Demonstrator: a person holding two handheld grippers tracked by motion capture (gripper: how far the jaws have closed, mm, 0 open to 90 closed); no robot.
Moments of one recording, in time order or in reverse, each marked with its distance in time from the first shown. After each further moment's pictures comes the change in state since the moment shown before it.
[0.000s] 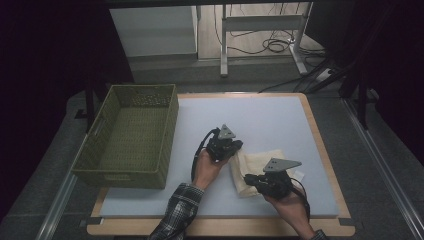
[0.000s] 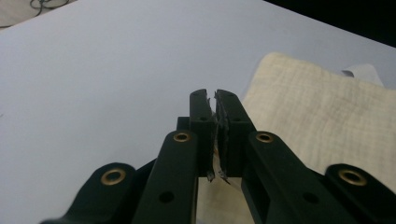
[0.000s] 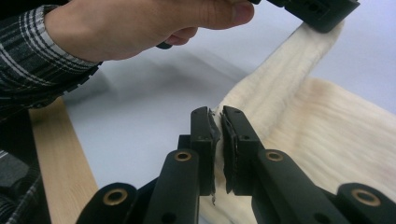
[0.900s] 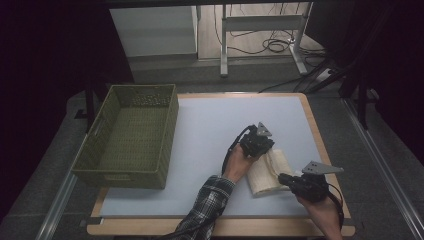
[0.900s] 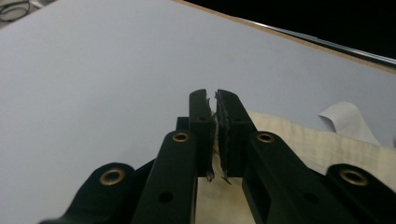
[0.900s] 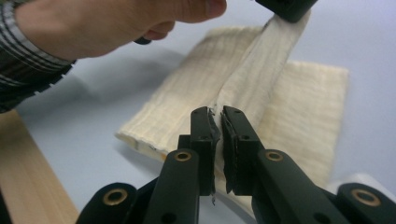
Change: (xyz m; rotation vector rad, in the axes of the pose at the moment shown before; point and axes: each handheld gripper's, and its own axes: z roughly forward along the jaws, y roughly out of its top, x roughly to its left) left arm -0.044 0.046 0.076 0.034 -0.069 0.084; right arm -0.049 -0.045 -0.065 -0.033 -0.150 0.118
